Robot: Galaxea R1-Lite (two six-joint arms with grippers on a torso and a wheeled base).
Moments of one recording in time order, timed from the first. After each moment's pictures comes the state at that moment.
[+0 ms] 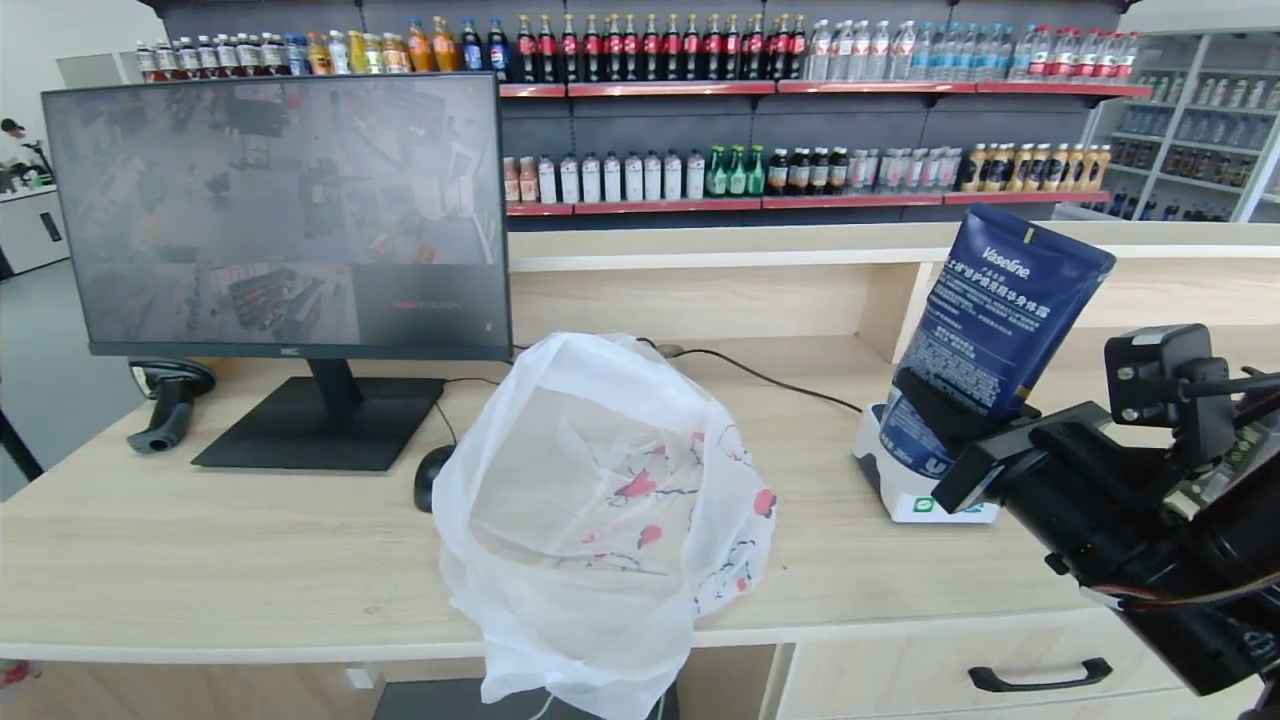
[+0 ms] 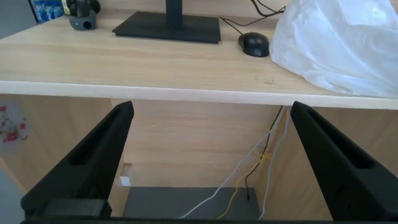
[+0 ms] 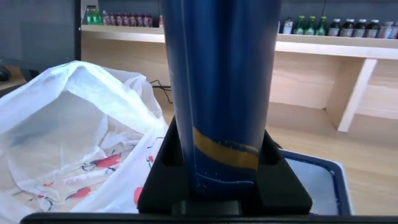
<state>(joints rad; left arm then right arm) 0.00 0.00 0.00 0.00 0.00 0.01 0.50 1.64 -0.29 -1.57 -0.13 -0.06</state>
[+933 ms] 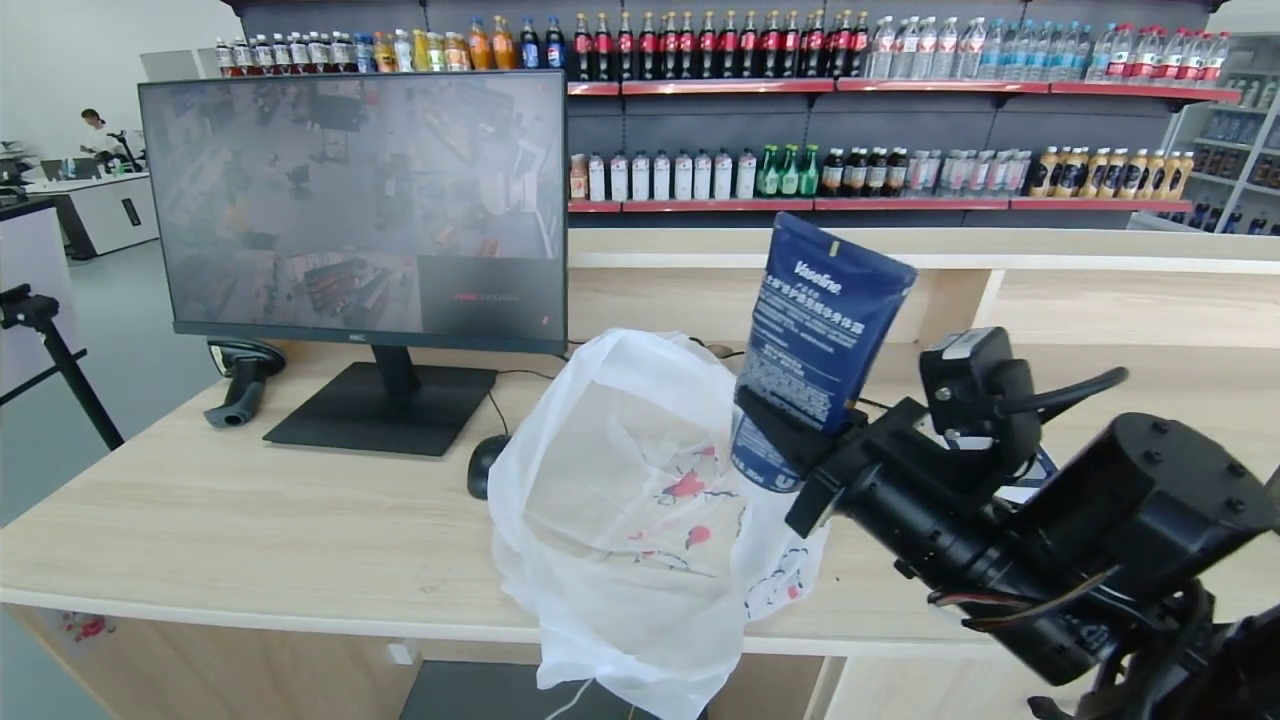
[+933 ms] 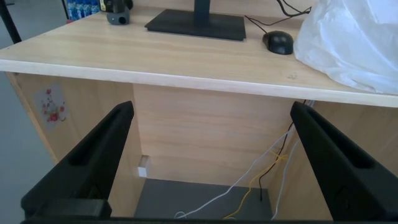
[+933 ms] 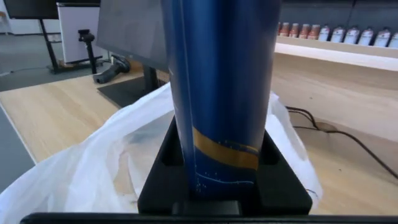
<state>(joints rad) 0.00 0.00 0.00 0.00 0.00 0.01 0.72 1.82 -0.49 -1.57 -0.03 -0.04</state>
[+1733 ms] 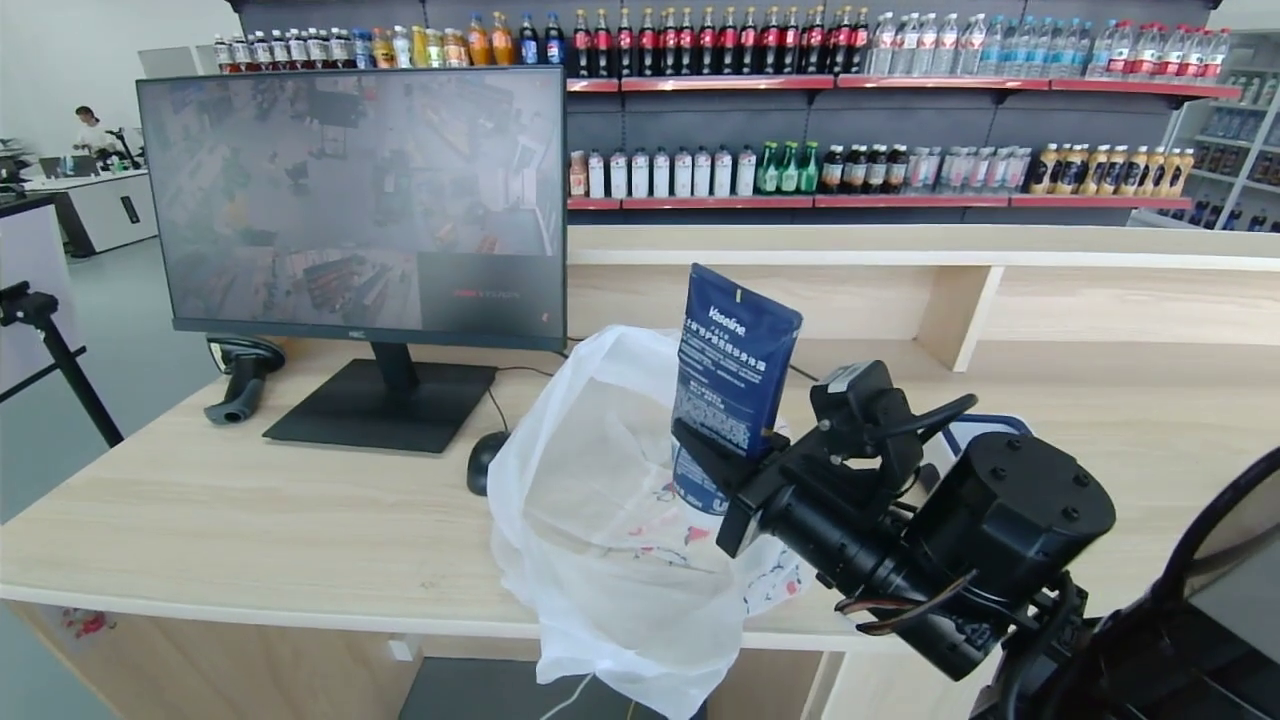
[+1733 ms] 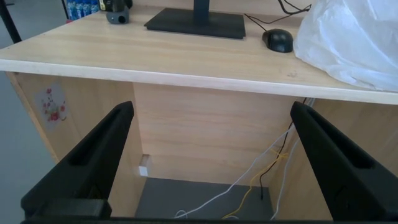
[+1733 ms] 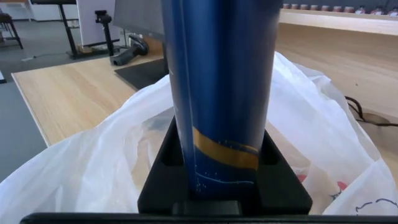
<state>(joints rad) 0.00 0.00 0.00 0.00 0.00 0.01 0.76 1.95 -0.57 -1.57 -0.02 -0.03</state>
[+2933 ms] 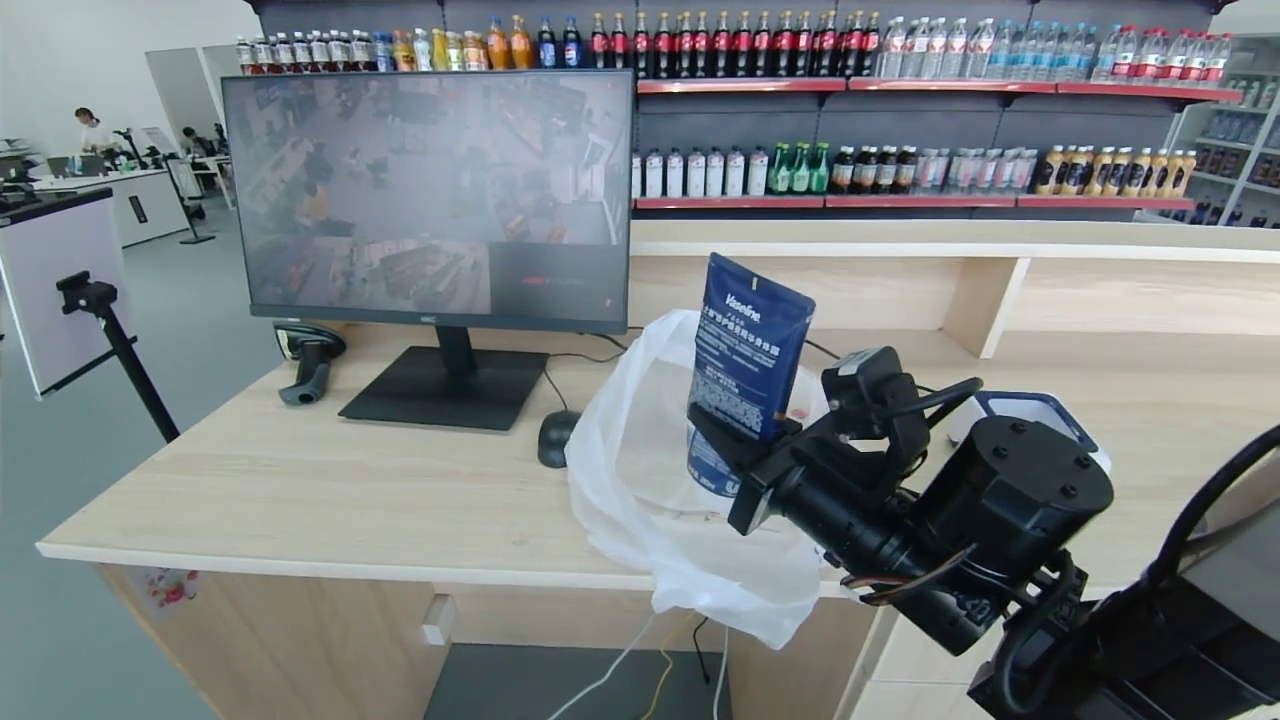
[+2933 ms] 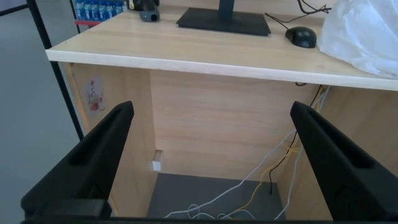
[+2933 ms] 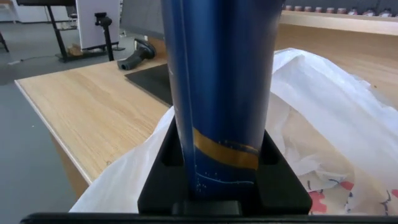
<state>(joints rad) 0.00 0.00 0.00 0.00 0.00 0.01 0.71 1.95 -0.59 -1.57 -0.02 -0.03</state>
